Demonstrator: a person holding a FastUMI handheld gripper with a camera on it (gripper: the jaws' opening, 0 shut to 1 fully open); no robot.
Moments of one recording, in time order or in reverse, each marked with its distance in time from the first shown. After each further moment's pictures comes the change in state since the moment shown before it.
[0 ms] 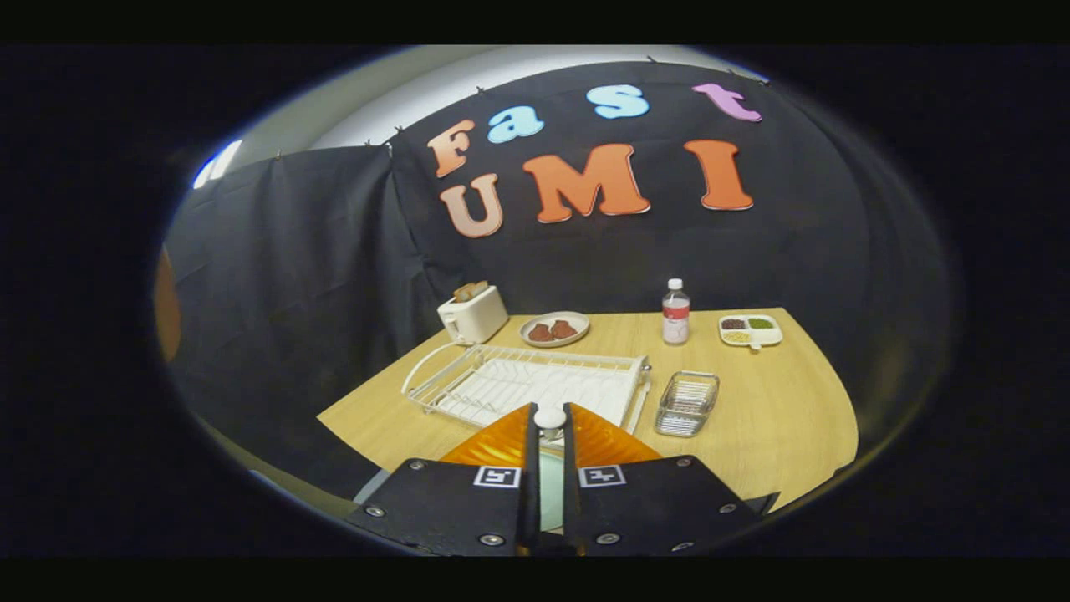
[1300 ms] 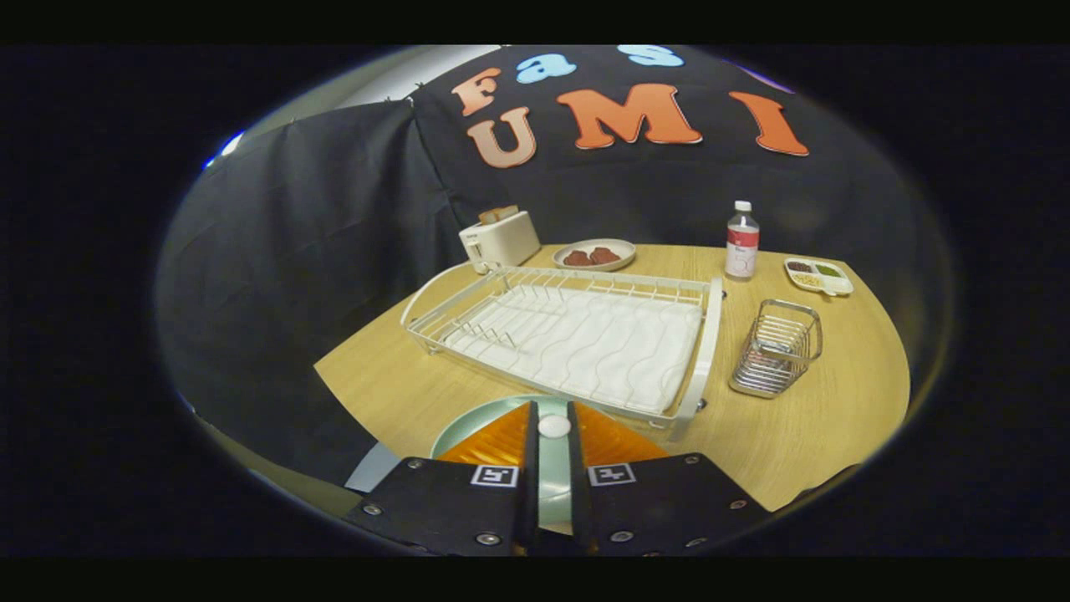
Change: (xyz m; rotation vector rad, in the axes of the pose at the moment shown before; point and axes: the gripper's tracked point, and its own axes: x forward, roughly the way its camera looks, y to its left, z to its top) arm 0.075 0.011 -0.116 -0.045 0.249 0.079
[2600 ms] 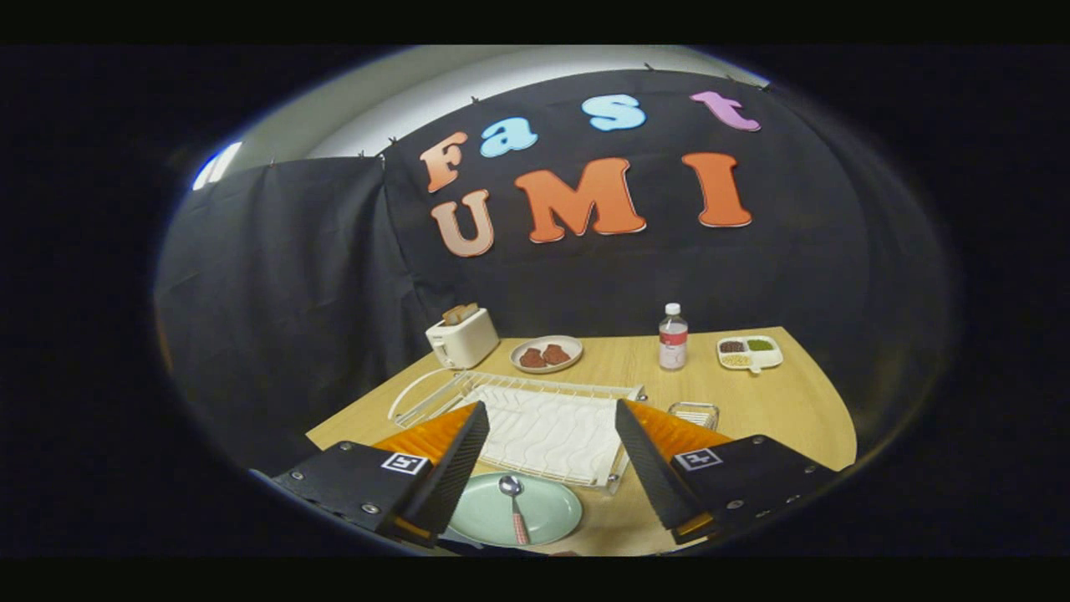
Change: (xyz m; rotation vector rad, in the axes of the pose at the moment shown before) arm -0.104 -0.039 0.168 0.034 -0.414 -0.161
